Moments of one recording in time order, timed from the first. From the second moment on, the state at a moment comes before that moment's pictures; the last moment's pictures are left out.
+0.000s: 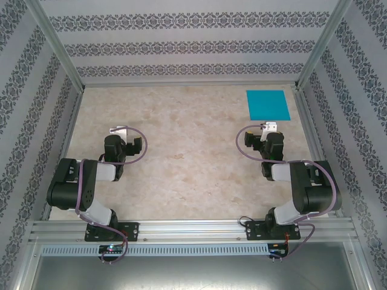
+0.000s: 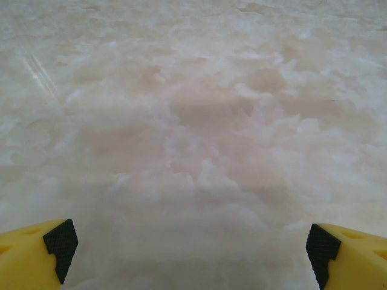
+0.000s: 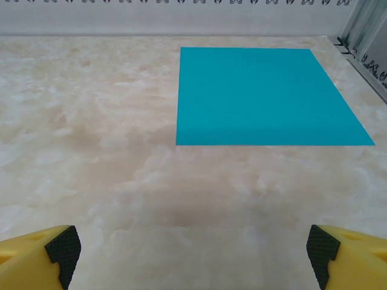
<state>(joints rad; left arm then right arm) -0.01 1.57 0.41 0.69 -0.07 -0.02 0.02 1.52 0.39 0.74 0.05 0.03</state>
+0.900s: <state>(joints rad) -0.01 1.50 0.41 0.64 -0.07 -0.02 0.02 1.44 0.39 0.72 0.05 0.03</state>
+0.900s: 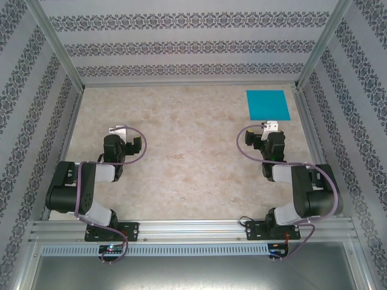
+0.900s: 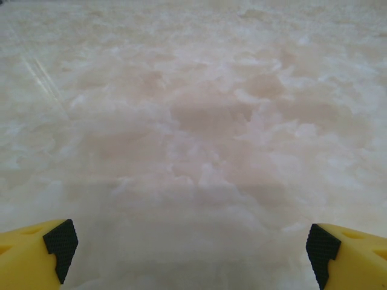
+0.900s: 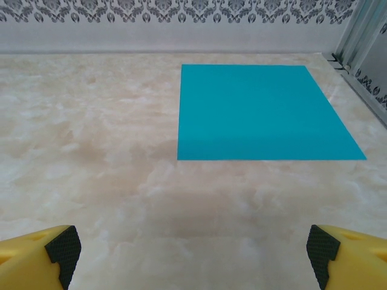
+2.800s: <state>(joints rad) -0.41 1.80 1.12 0.16 0.38 -0.82 -0.13 2.30 1.95 -0.78 -0.03 0.01</state>
